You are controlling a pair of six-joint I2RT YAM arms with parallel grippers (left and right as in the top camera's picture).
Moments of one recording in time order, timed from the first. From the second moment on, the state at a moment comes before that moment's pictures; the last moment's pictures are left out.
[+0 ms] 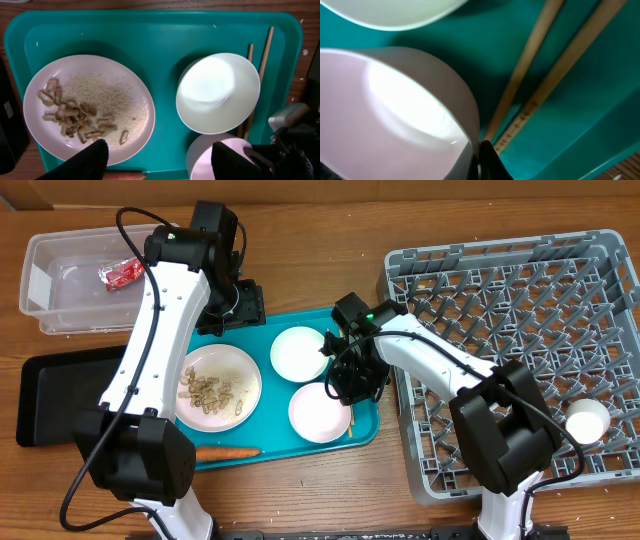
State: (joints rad) left arm -0.16 1.88 1.83 -1.38 0.08 -0.32; right arm 0.58 2.02 1.43 -1.05 -0.38 0.05
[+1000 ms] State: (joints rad) left arm -0.08 1.88 1.83 -1.28 0.01 -0.32; right arm 0.07 1.74 1.71 -0.97 0.47 0.22
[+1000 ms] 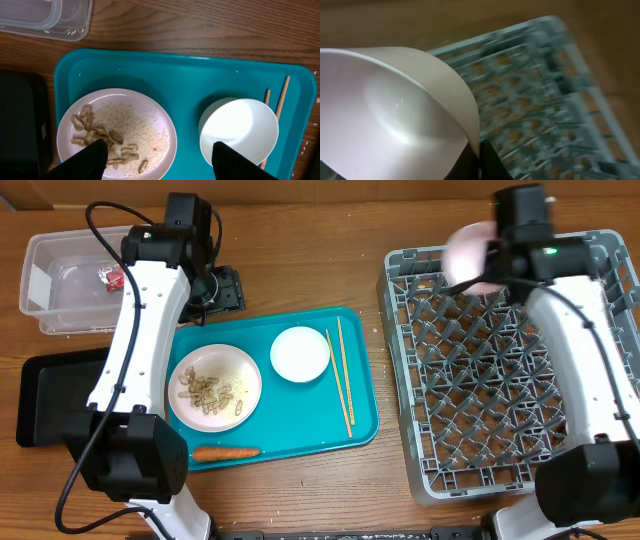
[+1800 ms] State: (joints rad) left arm -0.08 1.88 1.83 -1.24 0.01 -0.37; right arm -0.25 2.03 1.71 -0.86 1.12 0.23
